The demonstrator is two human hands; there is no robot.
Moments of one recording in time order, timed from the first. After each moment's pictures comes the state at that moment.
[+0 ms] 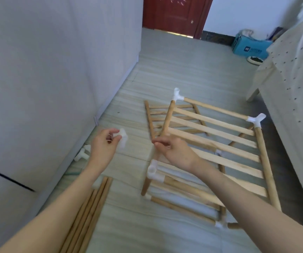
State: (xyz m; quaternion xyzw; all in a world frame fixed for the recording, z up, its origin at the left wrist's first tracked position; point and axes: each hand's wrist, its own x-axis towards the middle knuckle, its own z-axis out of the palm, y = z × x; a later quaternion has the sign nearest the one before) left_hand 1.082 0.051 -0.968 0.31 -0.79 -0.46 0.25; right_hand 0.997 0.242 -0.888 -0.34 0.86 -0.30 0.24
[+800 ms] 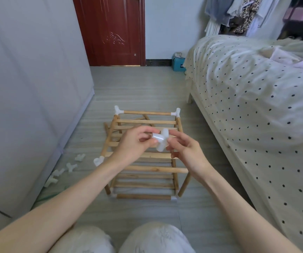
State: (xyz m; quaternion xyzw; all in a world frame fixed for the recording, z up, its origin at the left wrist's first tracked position) left_hand 1.109 0.309 -0.796 -0.03 -0.82 -0.56 0.10; right_hand 1.078 0.475 -0.812 -0.11 0.69 -0.70 0.12
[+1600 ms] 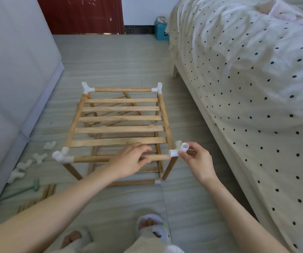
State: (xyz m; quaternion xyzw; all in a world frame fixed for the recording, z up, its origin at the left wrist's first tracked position) left_hand 1.061 0.343 -0.906 -0.13 -0.96 -0.21 -0.09; right_hand 1.047 0.558 -0.921 0.04 0.86 -0.52 0.02
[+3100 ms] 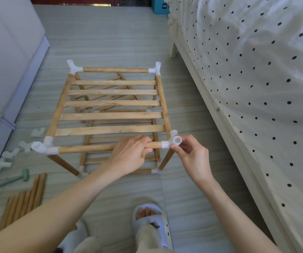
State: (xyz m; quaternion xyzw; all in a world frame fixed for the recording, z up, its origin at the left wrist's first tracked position) left_hand 1.054 0.360 -0.927 -0.11 -0.98 -0.16 -0.04; right_hand 1.051 0.545 -0.947 -0.04 0.84 -0.54 -0.03
